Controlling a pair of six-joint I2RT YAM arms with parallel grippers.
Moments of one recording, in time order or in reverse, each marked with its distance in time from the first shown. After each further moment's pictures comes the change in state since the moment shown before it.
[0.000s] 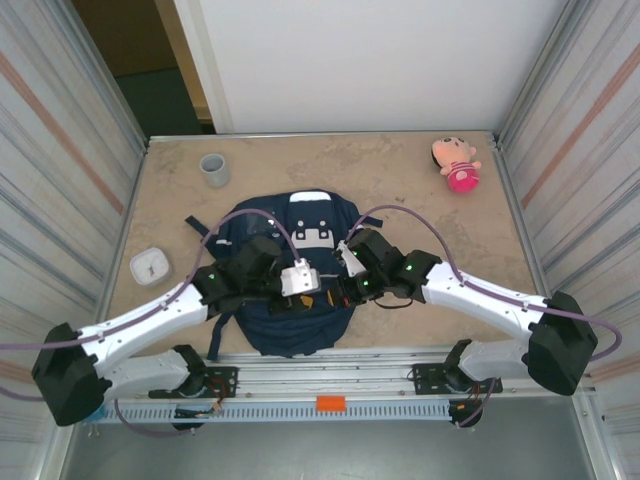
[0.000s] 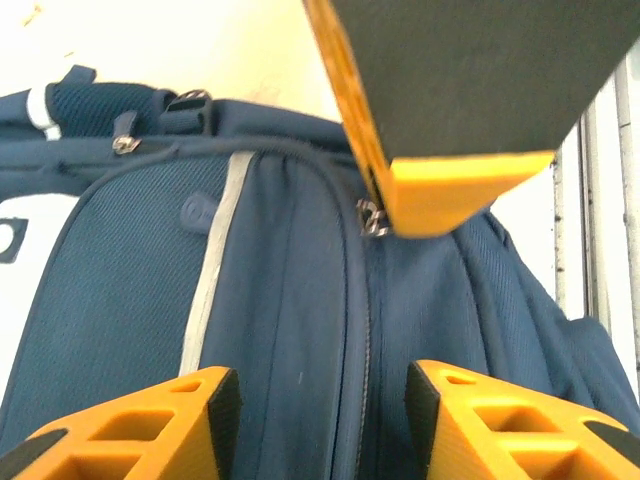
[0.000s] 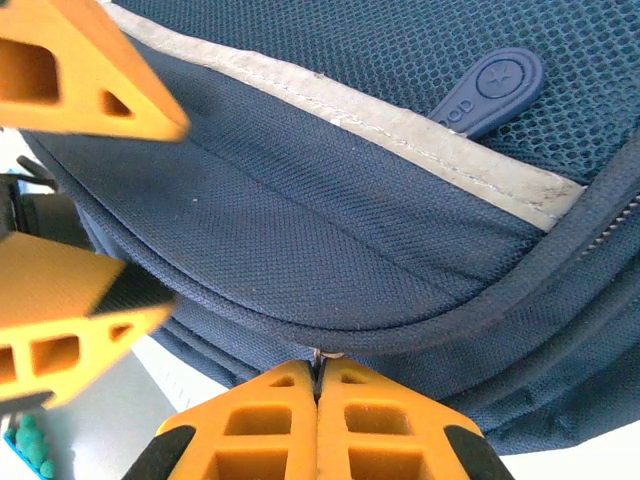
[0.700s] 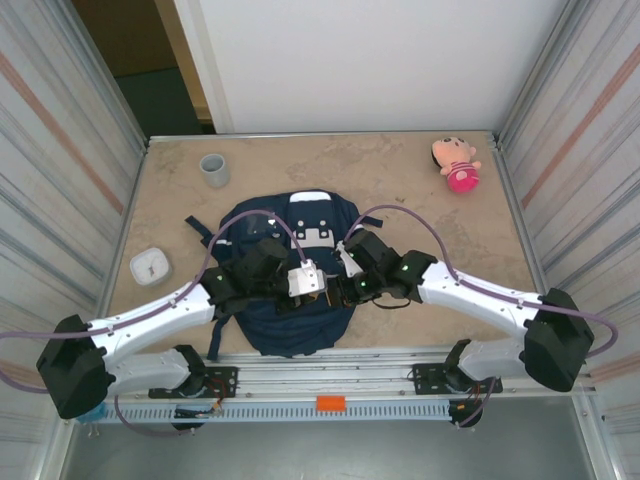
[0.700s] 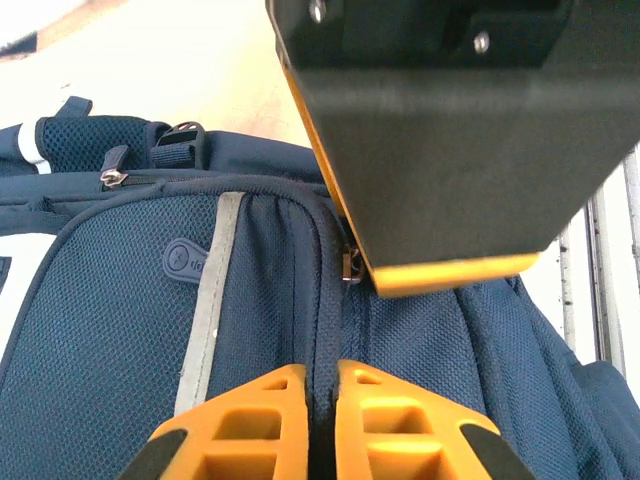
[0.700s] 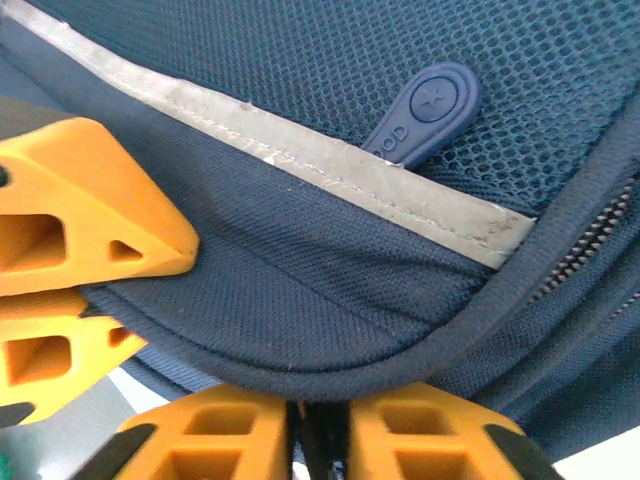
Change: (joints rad) left arm -0.022 0.023 -0.026 0.097 0.001 -0.024; right arm 0.011 0.034 0.004 0.002 0.063 -0.003
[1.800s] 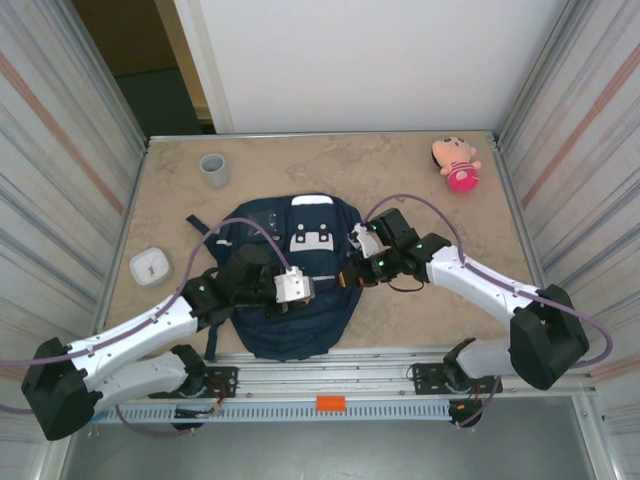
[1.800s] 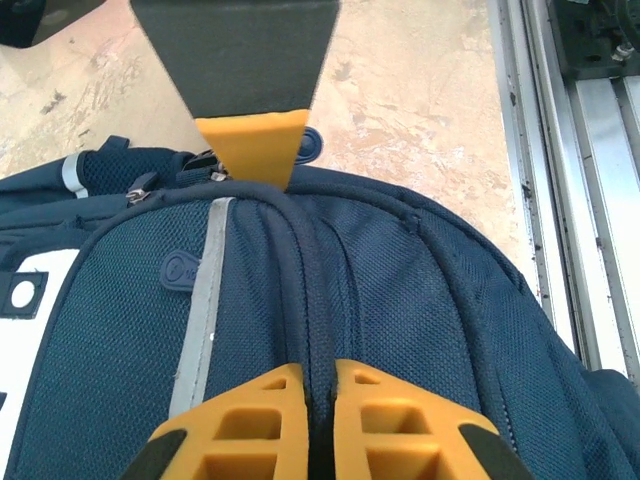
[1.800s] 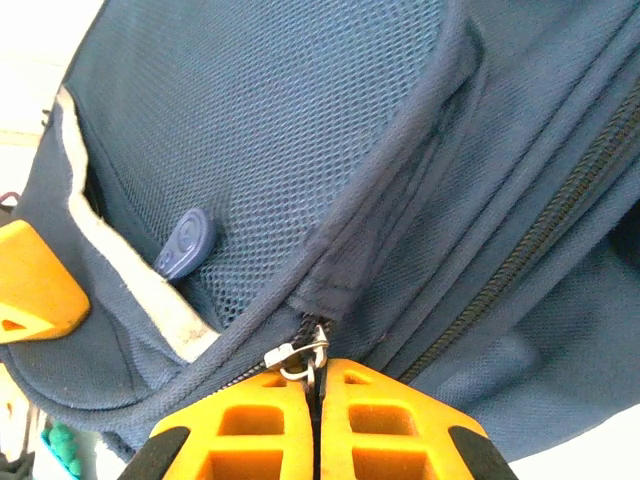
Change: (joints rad) left arm 0.040 -0.148 -0.090 0.015 0.089 0.072; right arm -0.289 0.041 0.000 0.003 -0.270 -0.185
